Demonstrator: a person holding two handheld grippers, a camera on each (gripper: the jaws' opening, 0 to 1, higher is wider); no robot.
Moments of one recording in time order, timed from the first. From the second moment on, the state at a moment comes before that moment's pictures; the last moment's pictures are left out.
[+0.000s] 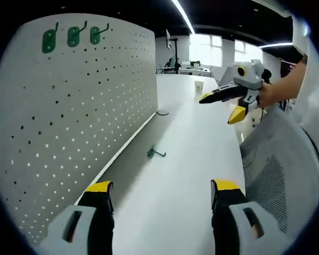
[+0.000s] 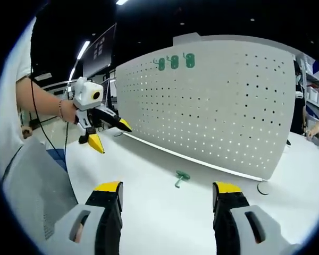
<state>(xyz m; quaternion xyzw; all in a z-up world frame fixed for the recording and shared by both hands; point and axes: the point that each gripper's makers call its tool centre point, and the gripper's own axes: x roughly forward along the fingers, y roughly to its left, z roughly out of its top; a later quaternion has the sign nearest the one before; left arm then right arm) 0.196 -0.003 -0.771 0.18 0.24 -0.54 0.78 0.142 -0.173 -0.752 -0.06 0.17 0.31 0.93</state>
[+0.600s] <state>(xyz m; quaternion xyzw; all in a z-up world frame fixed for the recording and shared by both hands) 0.229 -0.037 -0.788 0.24 0.26 -0.57 0.74 0.140 -0.176 -0.752 -0.06 0.18 0.30 0.94</state>
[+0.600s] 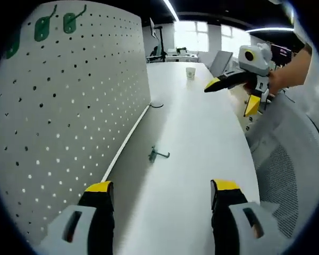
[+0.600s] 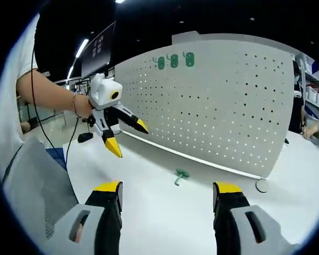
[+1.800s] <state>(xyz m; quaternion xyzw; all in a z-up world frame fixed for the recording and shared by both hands) 0.257 -0.099 -0.835 0.32 0.29 -0.62 0.65 0.140 -0.189 -0.755 -0.06 0.19 0.29 0.94</state>
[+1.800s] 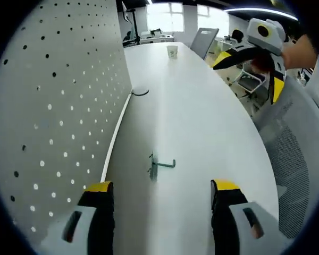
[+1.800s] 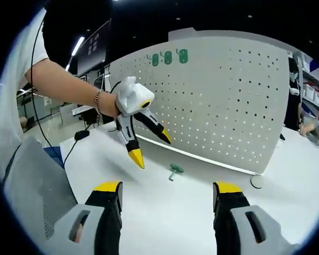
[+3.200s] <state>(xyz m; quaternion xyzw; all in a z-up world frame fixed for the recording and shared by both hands) 0.264 -0.127 -0.883 0.39 0.32 -0.67 0.55 0.137 -0.211 -0.764 -0.04 0.20 0.26 0.95</state>
